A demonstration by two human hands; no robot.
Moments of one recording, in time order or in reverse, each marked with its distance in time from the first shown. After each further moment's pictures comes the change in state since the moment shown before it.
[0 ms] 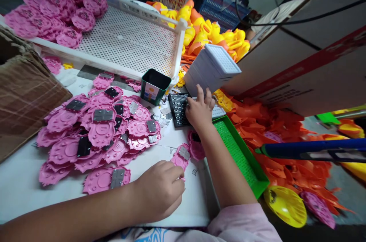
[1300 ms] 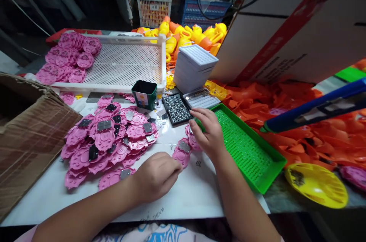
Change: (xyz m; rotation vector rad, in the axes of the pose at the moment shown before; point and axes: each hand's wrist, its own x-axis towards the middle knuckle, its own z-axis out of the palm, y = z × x) left_hand 0.002 -0.005 -0.007 -0.002 0.173 0.022; right_hand -0.093 0.021 -0.031 0.696 0.460 -0.080
